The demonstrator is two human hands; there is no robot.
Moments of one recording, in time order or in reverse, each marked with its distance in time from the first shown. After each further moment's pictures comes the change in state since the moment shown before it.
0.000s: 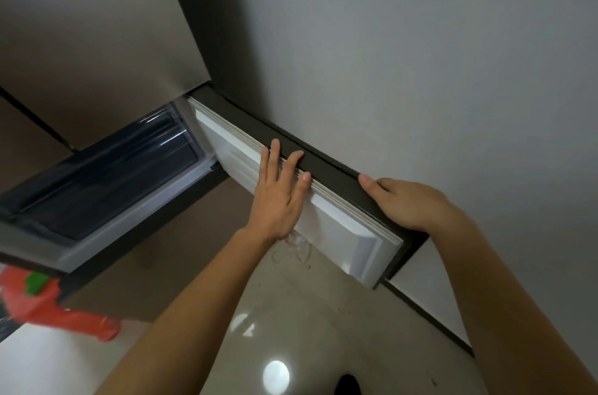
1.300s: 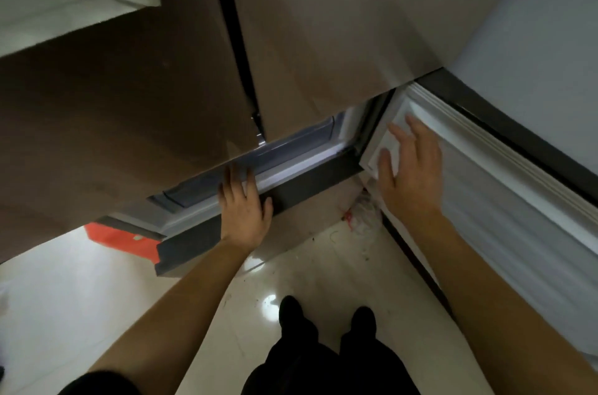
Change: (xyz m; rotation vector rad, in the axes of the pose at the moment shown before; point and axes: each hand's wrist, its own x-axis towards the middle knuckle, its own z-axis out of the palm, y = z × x) left_hand -0.024 -0.412 -0.141 0.490 0.024 -0.455; right_hand 0.221 -0.335 0.164 0.055 0.819 -0.632
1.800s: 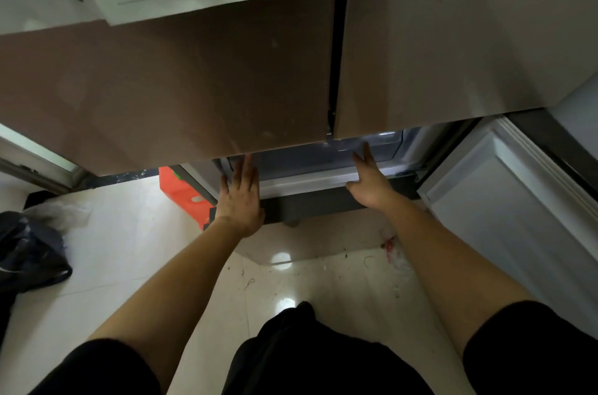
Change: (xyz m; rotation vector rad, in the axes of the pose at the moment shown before) left_hand -0.030 -0.073 -0.035 0.311 -0.285 -0.246; right_hand 0.024 -0.056 0.138 0.281 -1.051 0.110
